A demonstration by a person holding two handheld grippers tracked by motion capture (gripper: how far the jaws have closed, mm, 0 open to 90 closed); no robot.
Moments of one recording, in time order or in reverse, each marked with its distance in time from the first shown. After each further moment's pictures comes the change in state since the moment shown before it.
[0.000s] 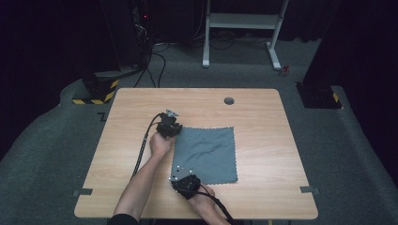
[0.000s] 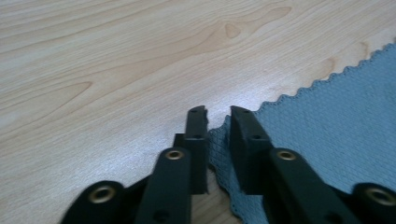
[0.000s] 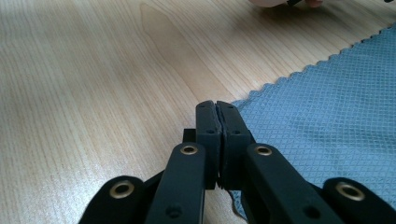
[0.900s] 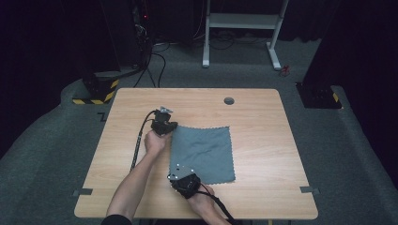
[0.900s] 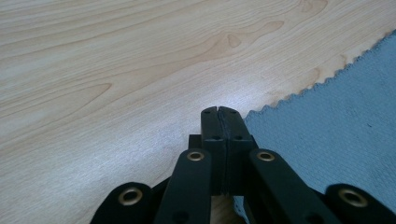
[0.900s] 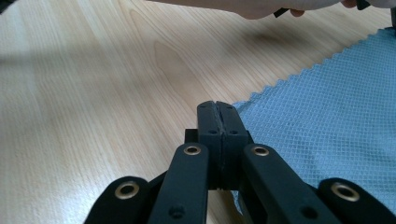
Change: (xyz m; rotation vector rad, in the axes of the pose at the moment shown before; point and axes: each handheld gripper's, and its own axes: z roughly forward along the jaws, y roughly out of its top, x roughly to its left) left arm 0.018 0.005 -0.021 0.001 -0.054 -0.035; right arm 0.002 0.014 -0.018 -0.060 0.014 0.004
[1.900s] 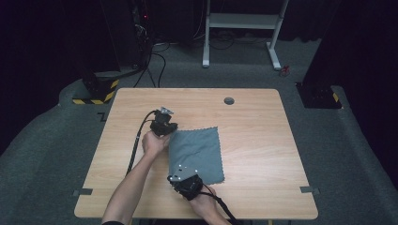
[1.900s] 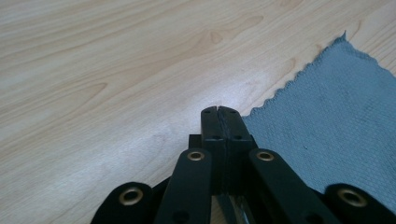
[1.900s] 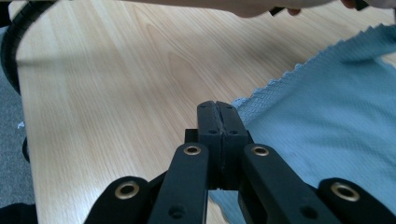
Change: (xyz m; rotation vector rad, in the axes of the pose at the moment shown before) left arm -0.014 0.005 -0.015 0.031 0.002 0.063; right arm 0.000 0.000 -0.017 -0.036 0.042 0.012
